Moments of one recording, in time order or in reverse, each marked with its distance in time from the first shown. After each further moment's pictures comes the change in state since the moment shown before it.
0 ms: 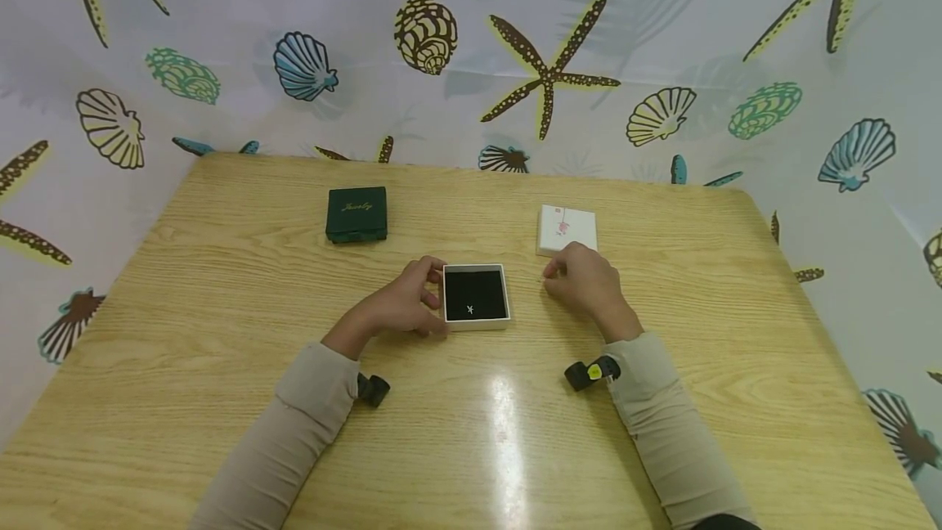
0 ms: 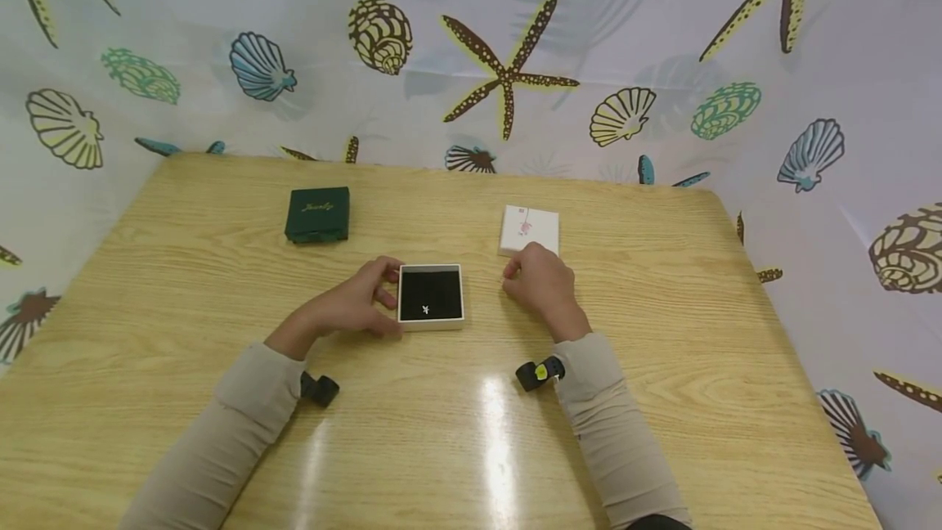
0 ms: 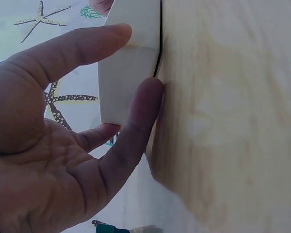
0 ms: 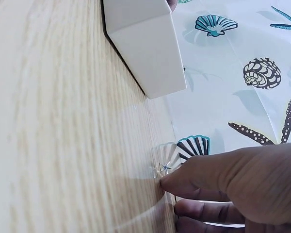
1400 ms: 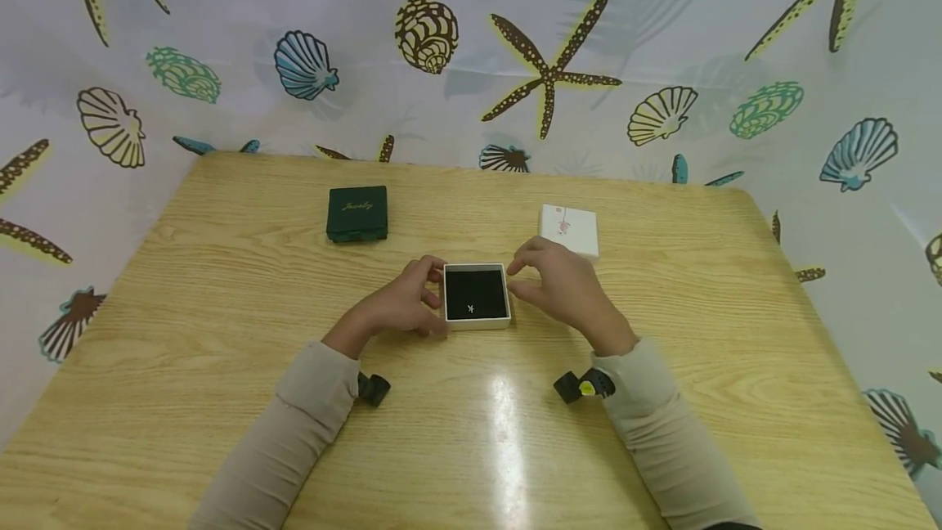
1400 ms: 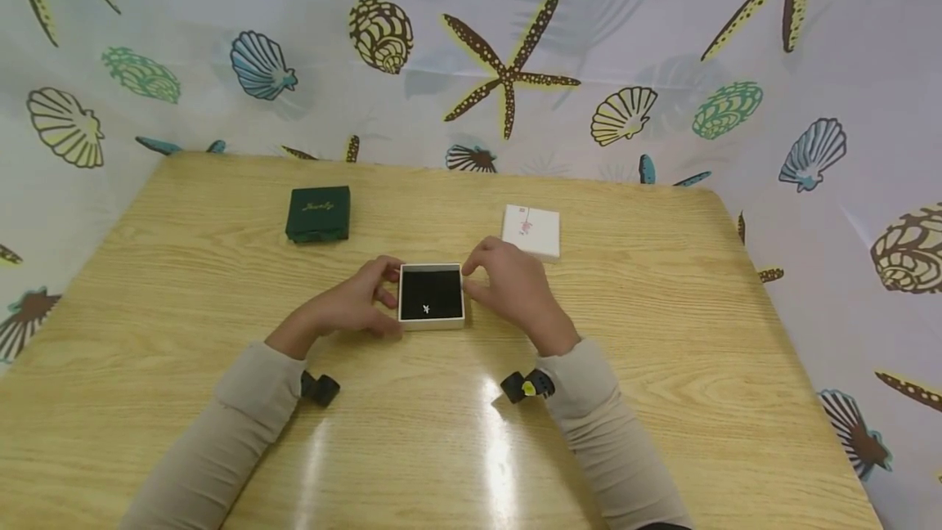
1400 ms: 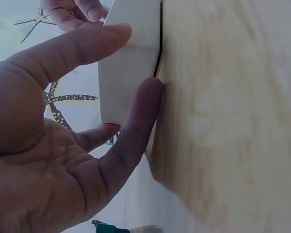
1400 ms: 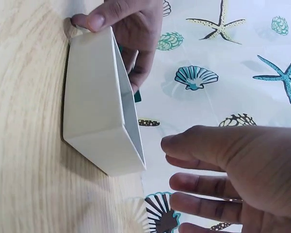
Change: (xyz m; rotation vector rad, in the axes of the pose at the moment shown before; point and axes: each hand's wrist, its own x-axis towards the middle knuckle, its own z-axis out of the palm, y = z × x) left_hand 0.002 -0.004 -0.001 -0.007 -0.006 0.002; right_hand -0.022 -0.045 -0.010 -0.018 0.113 -0.380
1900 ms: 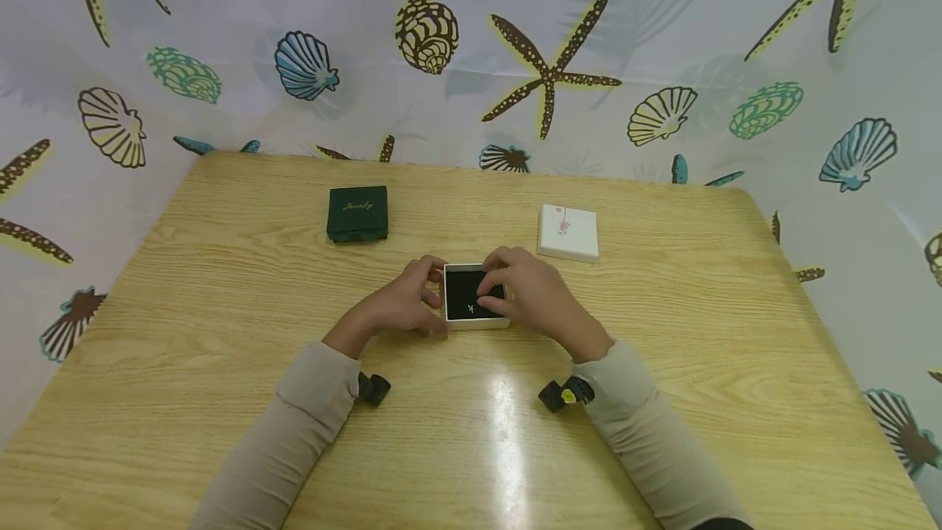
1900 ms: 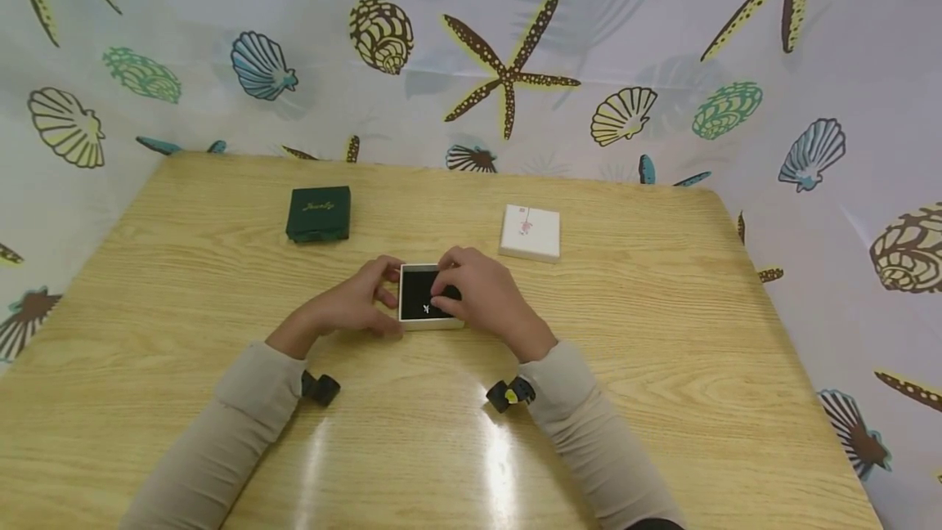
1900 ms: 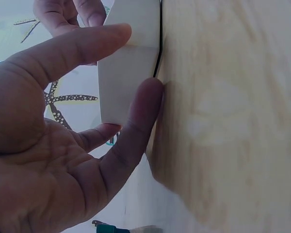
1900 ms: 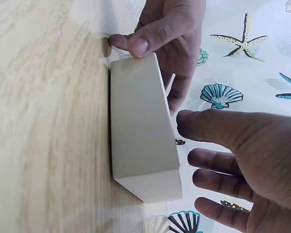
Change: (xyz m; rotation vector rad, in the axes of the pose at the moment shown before) left_hand -0.003 0.005 0.001 0.003 0.002 0.000; right_hand 0.006 -0.020 0.020 -0.026 -0.006 -0.221
